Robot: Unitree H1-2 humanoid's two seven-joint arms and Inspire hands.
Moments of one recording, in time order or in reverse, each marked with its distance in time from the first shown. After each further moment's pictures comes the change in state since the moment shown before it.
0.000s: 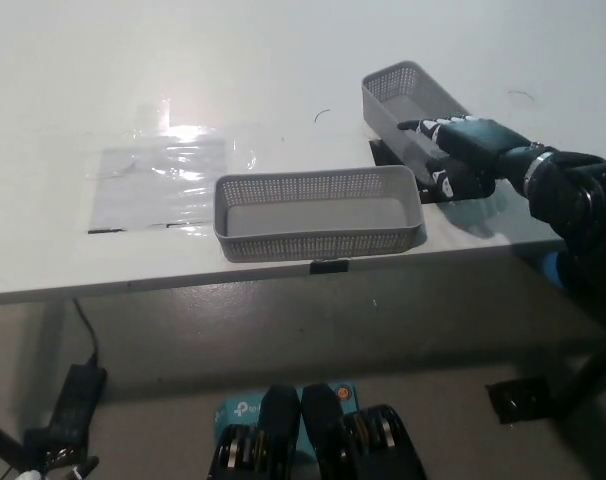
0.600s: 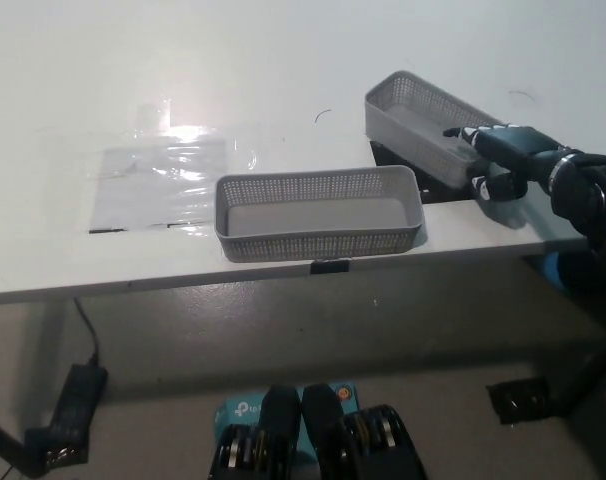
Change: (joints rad) left_arm 0.076 -0.006 0.042 -0.007 -0.005 -0.002 0.001; right_arm -0.052 -0.004 -0.007 0.219 -0.055 -0.035 -0.066
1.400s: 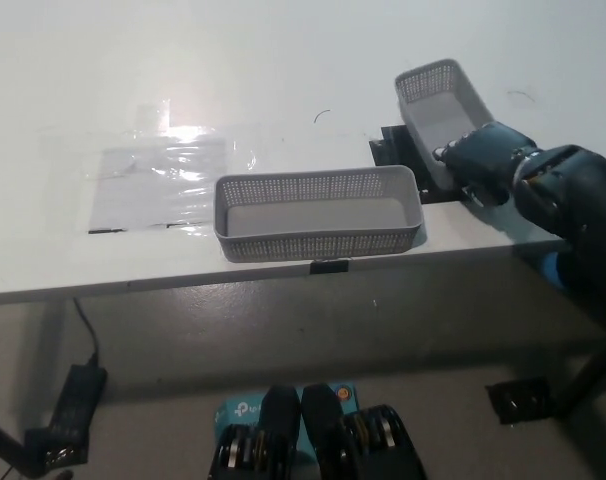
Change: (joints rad) left_arm -0.006 0.001 0.026 -0.024 0.002 0.003 0.000; right_arm -0.081 0.000 0.332 -0.025 -0.285 -0.005 -0.010
